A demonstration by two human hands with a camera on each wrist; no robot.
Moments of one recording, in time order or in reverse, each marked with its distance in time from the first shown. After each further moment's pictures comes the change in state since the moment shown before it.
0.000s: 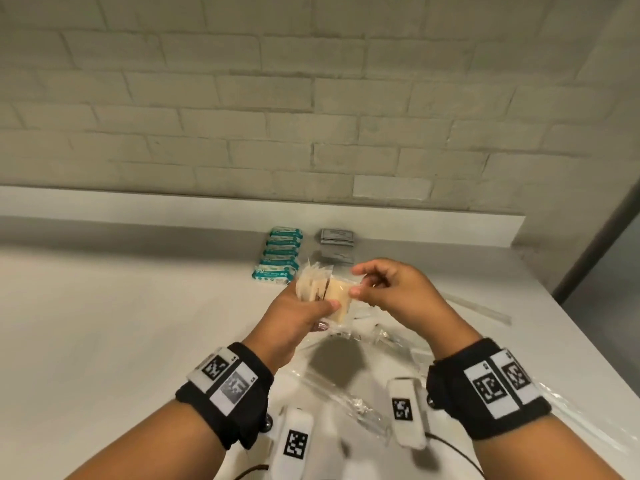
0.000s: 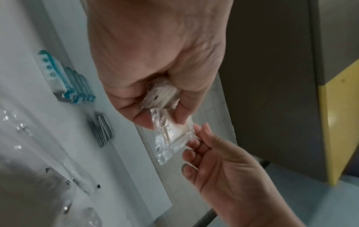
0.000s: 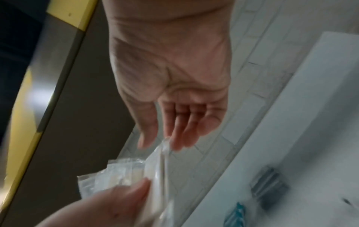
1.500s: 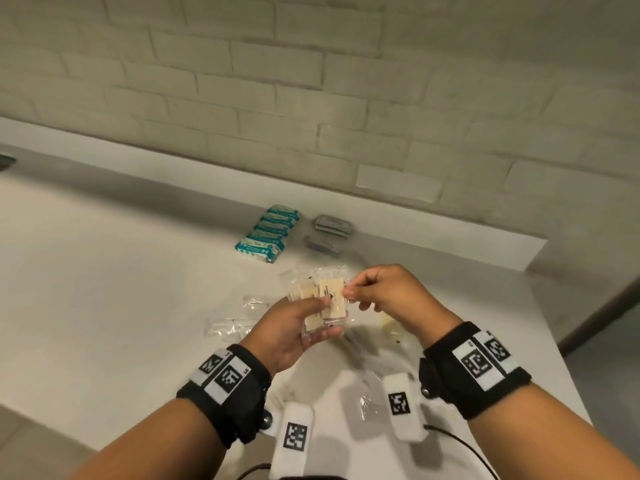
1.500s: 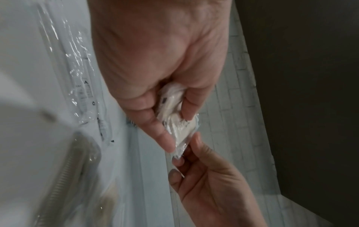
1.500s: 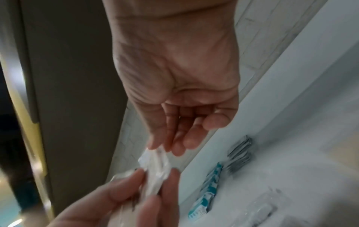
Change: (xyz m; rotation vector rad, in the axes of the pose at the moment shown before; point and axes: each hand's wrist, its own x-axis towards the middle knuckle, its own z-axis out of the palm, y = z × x) left_hand 0.009 -0.033 0.094 -0.487 0.172 -0.196; right_hand 0.036 0.050 -0.073 -0.115 -0.325 0.034
